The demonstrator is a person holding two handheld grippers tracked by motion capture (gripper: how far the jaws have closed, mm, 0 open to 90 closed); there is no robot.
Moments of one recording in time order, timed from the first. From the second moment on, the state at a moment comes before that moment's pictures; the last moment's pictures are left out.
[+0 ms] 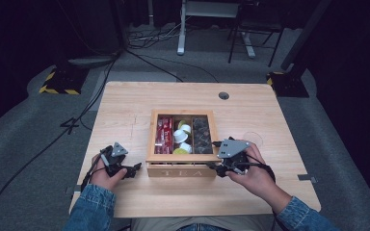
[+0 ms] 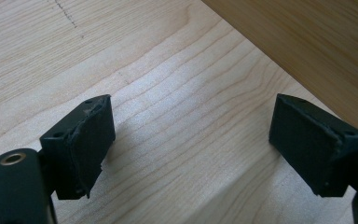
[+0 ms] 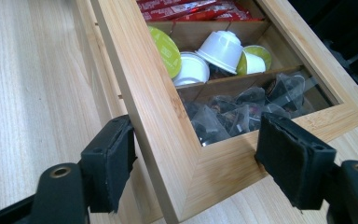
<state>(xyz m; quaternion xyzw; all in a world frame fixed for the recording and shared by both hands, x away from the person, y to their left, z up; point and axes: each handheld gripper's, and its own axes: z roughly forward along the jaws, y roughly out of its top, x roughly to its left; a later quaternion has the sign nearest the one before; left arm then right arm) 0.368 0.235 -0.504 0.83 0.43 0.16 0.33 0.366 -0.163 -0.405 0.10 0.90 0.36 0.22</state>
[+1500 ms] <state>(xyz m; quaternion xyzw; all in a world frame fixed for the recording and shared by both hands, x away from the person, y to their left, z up) 0.357 0.242 -0.504 0.82 0.43 0.16 0.34 0.382 -0.214 -0.371 0.20 0.85 0.46 0.13</state>
